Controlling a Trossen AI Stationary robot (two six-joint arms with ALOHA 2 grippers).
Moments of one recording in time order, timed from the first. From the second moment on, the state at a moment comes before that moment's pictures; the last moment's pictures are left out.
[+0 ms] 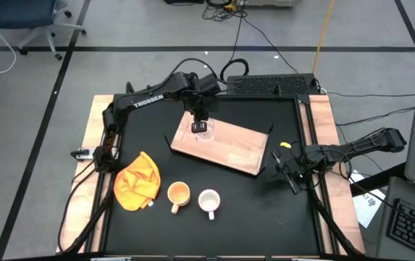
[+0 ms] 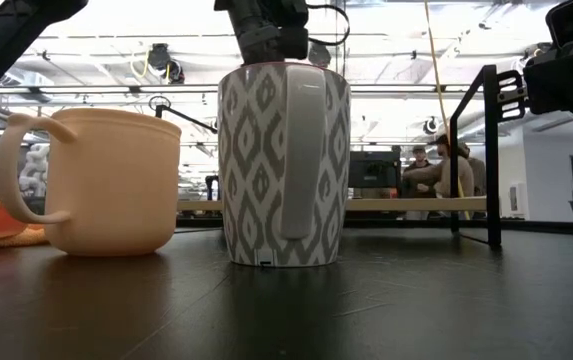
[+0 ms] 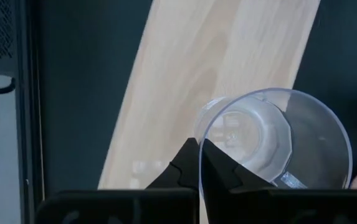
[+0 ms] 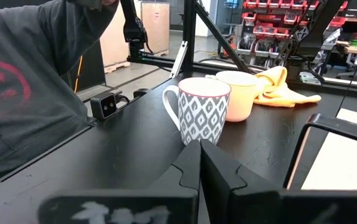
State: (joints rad) left arm 0.37 2.05 2.15 -1.32 0.14 0.36; right arm 0.21 0.39 0.02 0.27 -0.24 -0.05
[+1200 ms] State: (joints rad) left arm 0.42 1.63 1.56 -1.10 0.14 0.32; right arm 0.21 0.39 0.02 0.29 -0.24 -0.05
